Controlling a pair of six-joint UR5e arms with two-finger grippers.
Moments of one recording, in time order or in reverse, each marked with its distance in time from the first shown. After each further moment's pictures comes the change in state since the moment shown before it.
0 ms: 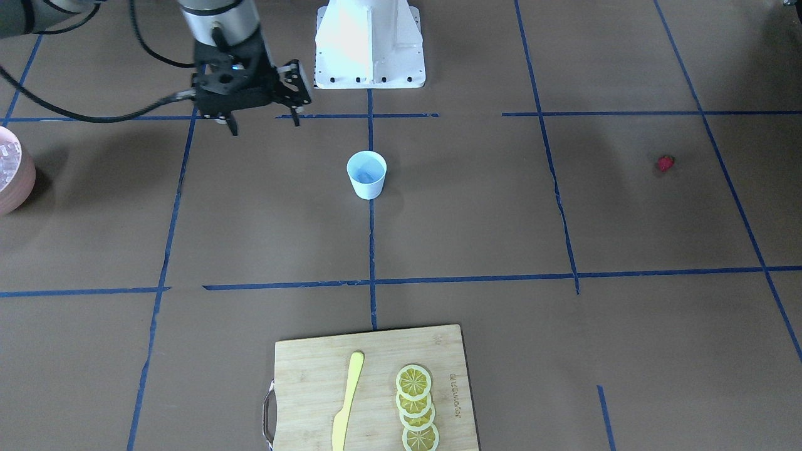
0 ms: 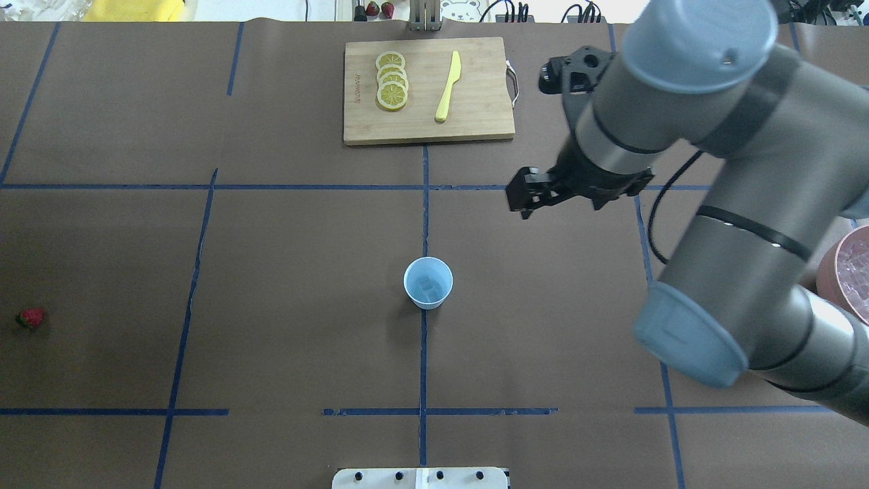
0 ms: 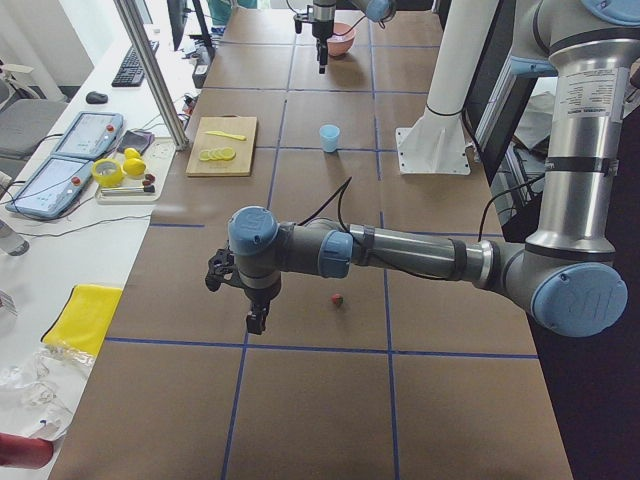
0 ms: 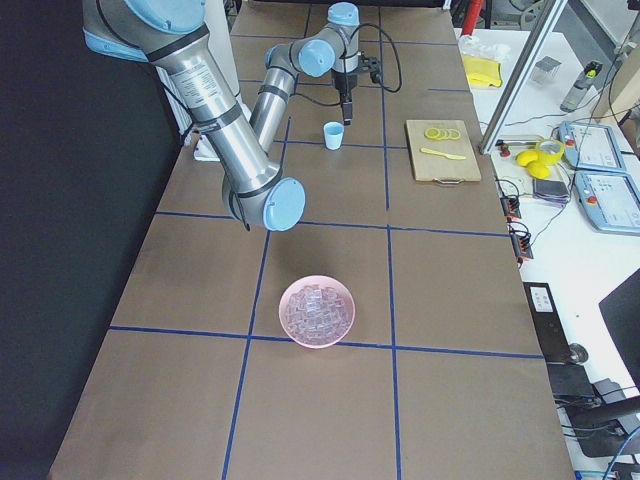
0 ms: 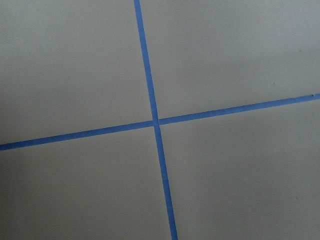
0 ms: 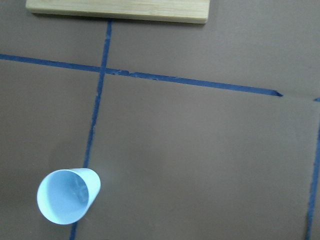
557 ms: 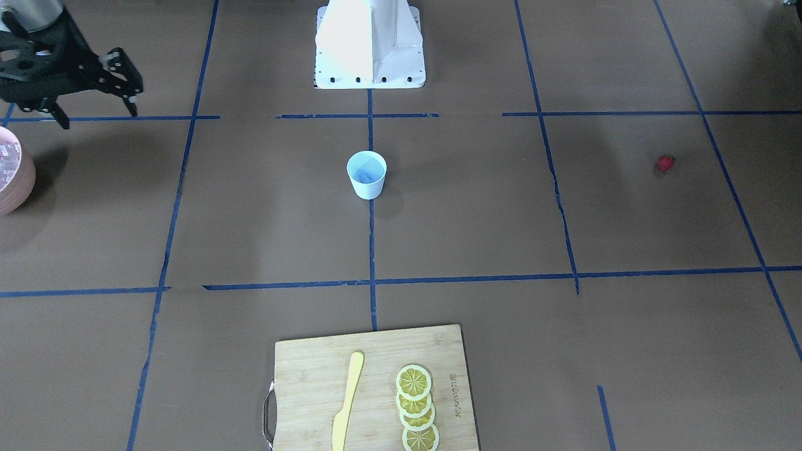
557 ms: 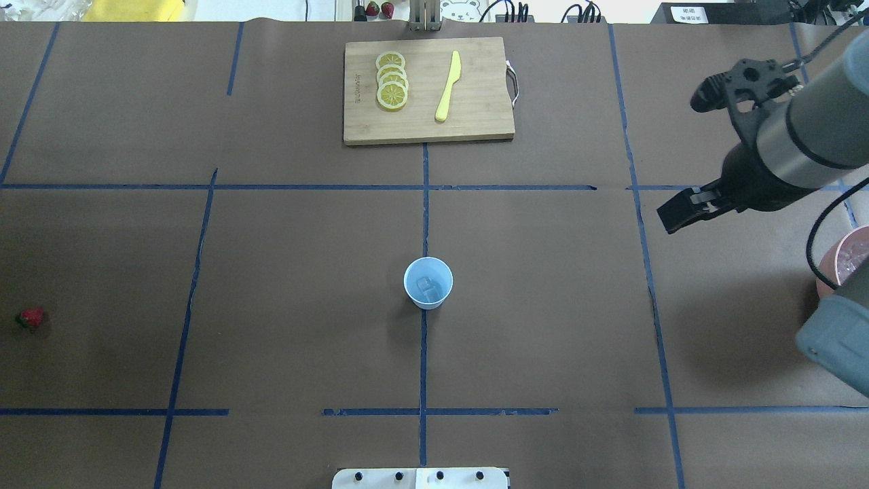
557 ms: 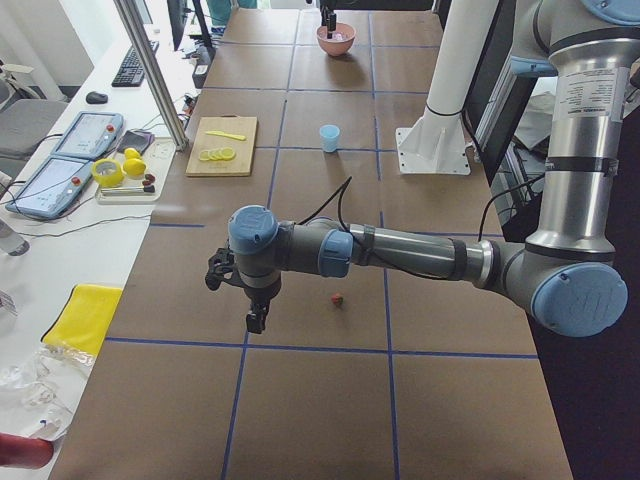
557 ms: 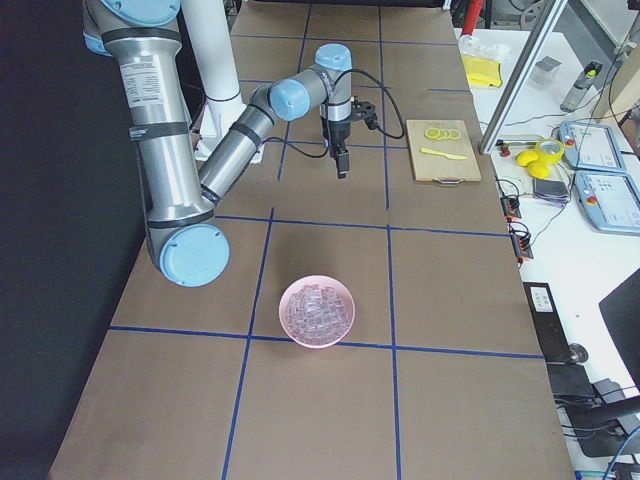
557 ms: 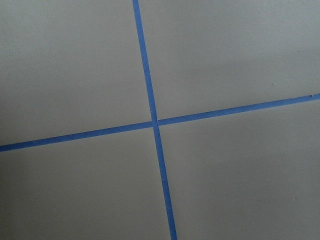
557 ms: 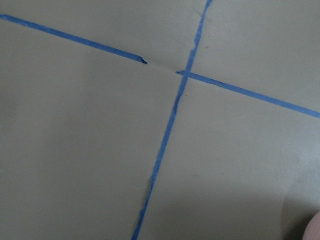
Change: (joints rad) left arm 0.000 0.000 -0.002 0.000 0.000 -0.001; right arm 0.240 -0.472 0.160 0.114 0.093 -0.378
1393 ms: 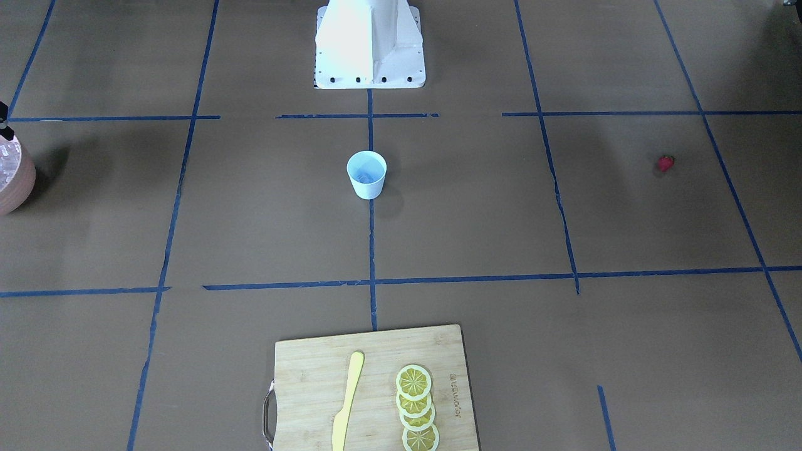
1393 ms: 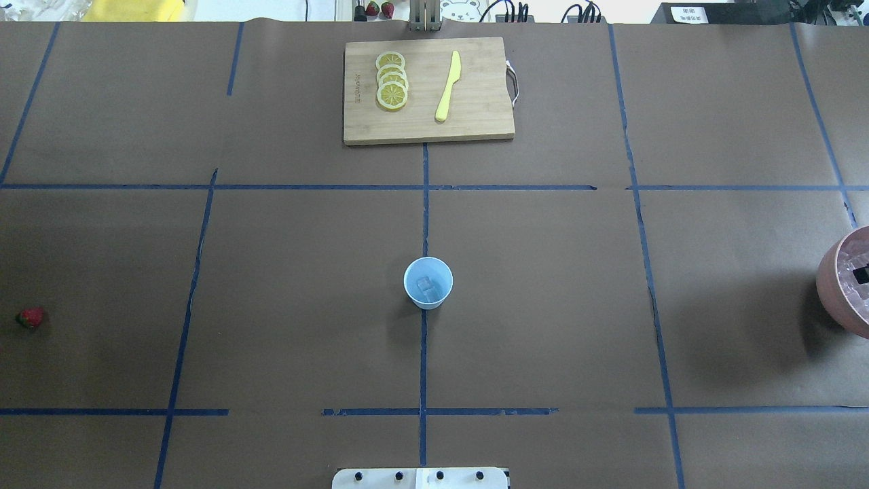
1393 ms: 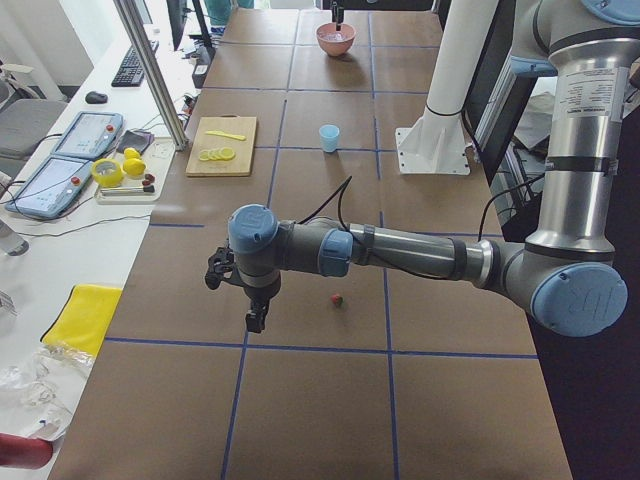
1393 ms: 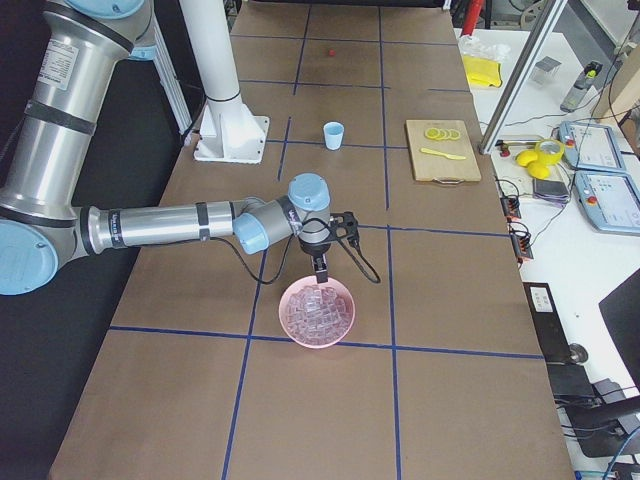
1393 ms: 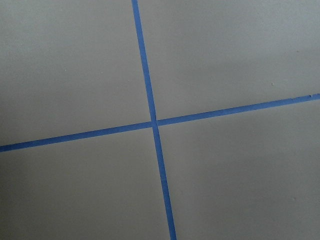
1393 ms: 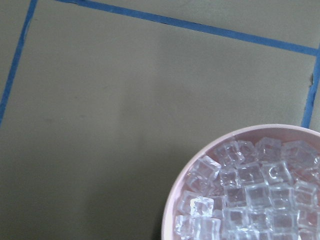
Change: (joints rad) left arm 0.001 0.000 -0.002 -0.001 -0.001 0.000; right arm 0.230 -0.434 -0.356 0.710 0.193 -0.136
